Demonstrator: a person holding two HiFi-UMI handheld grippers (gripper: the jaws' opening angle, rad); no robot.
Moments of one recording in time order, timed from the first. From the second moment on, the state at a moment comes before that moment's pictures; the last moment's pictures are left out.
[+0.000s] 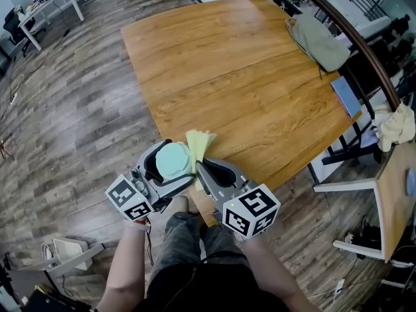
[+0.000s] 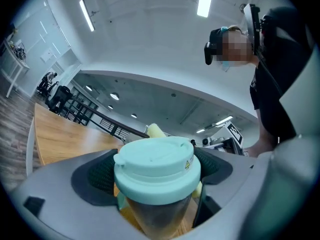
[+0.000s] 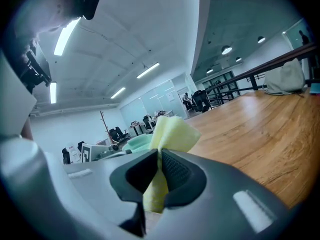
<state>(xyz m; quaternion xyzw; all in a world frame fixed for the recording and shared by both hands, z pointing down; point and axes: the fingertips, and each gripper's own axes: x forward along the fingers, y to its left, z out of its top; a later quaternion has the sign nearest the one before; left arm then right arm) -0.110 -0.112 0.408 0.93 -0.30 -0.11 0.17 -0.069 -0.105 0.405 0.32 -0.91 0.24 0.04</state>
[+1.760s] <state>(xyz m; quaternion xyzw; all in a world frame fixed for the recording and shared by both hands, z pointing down) -0.110 -0.102 0.408 0.96 -0.21 -0.08 0.15 -0.084 -0.147 0.438 0.28 -0.91 0.30 0.08</state>
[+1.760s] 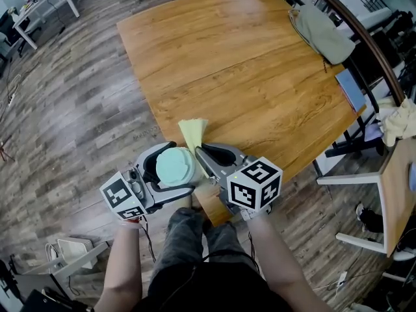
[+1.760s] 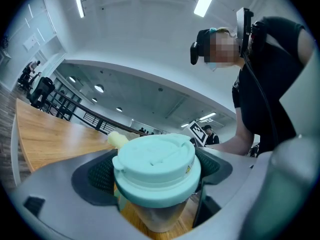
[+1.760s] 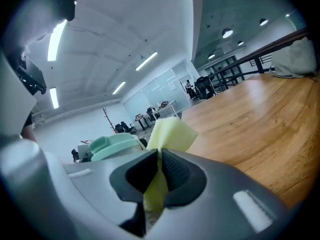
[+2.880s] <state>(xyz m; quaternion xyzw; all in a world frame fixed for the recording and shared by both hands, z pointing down) -0.106 -0.102 0.405 0.96 -0.22 -0.07 0.15 -0.020 -0.093 0.541 0.31 -0.87 0.30 0.23</state>
